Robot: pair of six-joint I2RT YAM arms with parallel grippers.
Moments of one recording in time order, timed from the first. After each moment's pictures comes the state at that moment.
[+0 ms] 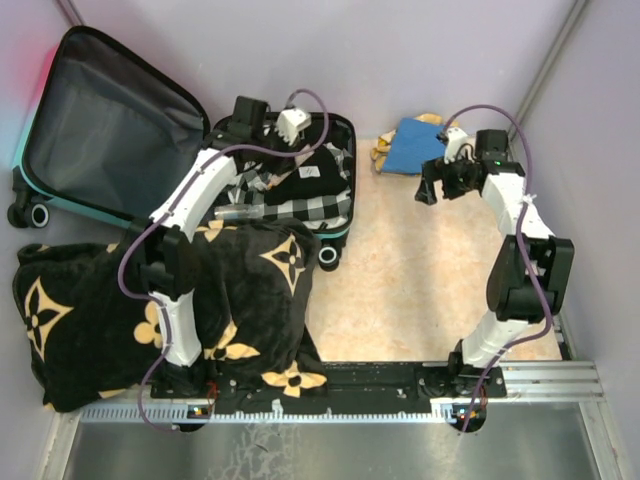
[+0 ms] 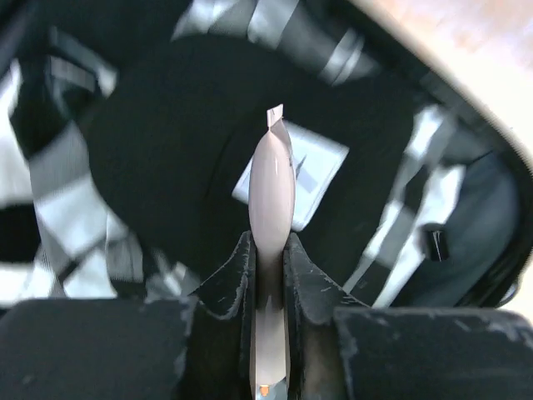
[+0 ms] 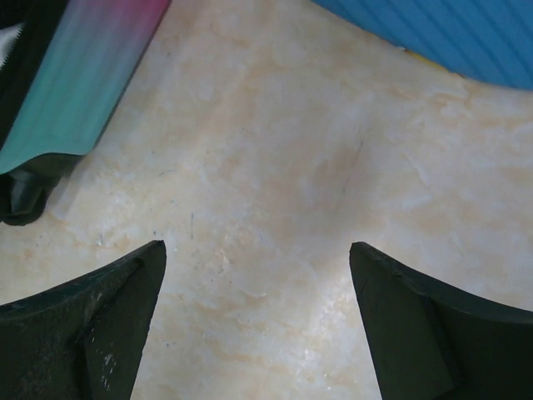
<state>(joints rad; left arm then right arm) -0.41 1.99 1.98 -0.65 0.38 0.39 -0.11 1.67 1.38 -0.59 -0.54 -0.33</state>
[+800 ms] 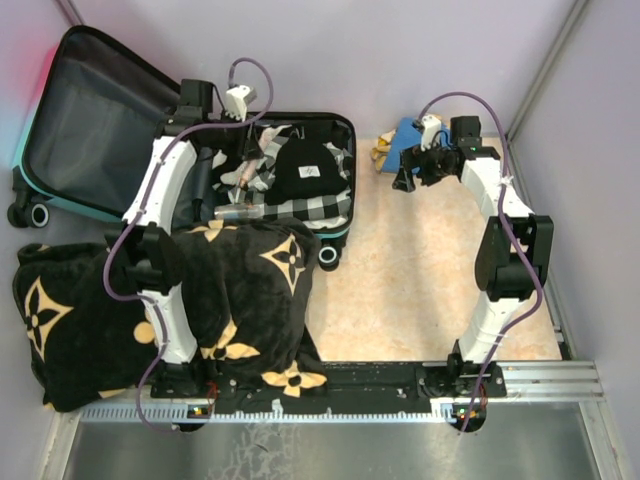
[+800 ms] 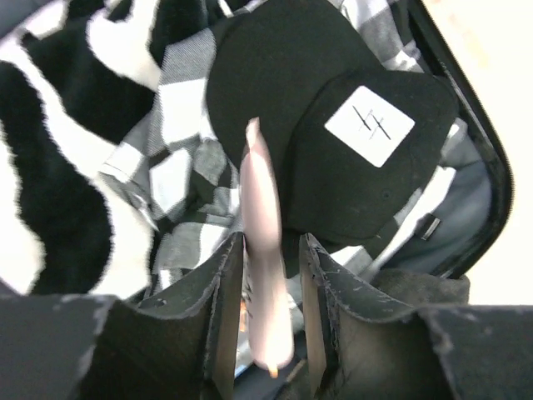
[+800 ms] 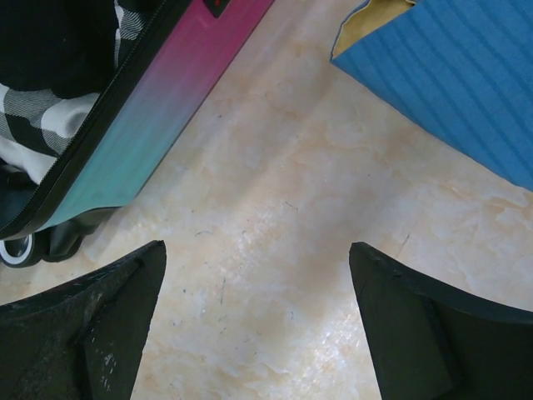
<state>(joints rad) -0.15 1.96 2.03 -0.79 0.49 0.22 0.02 1.87 1.59 -0.56 -0.61 -0.28</state>
